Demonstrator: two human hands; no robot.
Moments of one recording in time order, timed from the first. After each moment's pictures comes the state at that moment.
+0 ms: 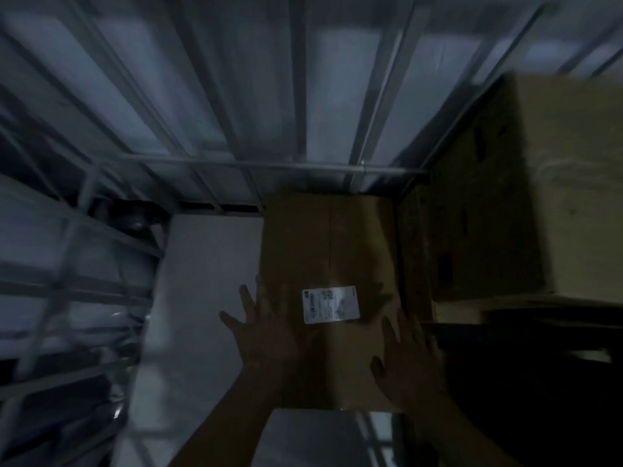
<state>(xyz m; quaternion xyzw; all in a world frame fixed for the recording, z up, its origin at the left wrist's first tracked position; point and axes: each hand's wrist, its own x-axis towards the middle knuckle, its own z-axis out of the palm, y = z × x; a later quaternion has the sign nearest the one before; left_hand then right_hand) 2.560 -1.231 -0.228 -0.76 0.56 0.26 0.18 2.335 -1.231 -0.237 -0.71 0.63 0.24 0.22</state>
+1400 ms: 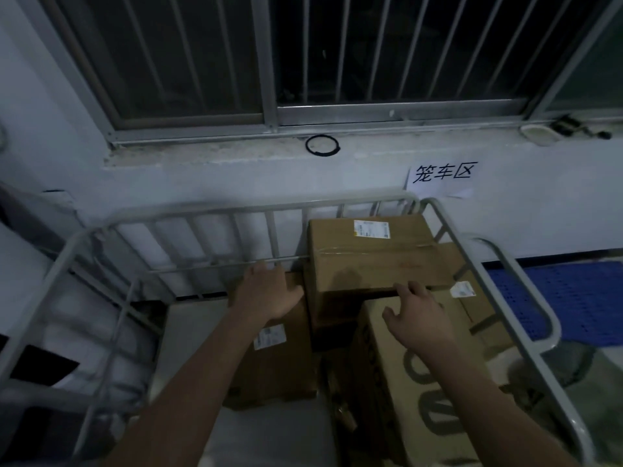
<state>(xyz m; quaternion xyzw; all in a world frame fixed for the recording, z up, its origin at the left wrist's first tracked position) 2.394 -1.159 0.255 -0.71 0.66 0.25 0.02 2.121 -1.122 0.230 -0.65 0.75 0.00 0.15</state>
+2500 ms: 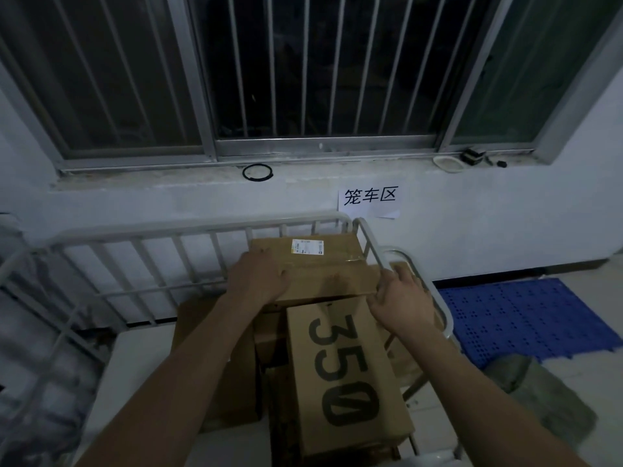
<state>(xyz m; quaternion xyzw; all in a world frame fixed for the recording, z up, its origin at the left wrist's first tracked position) 2.204 -1.122 0.313 -0.69 0.71 0.10 -0.08 1.948 -1.079 0.289 -0.65 0.75 -0.08 0.07</state>
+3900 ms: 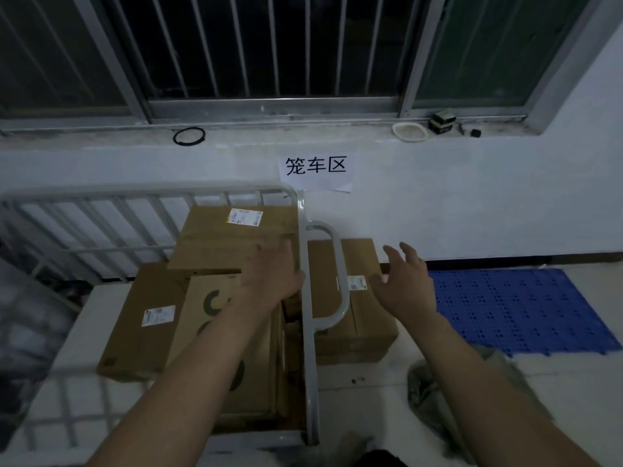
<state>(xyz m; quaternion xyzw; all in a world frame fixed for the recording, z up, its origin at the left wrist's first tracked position) 1.858 -1.122 0.282 -0.70 0.70 0.11 -0.05 1.616 -1.119 0.252 -0.68 0.71 -0.13 0.13</state>
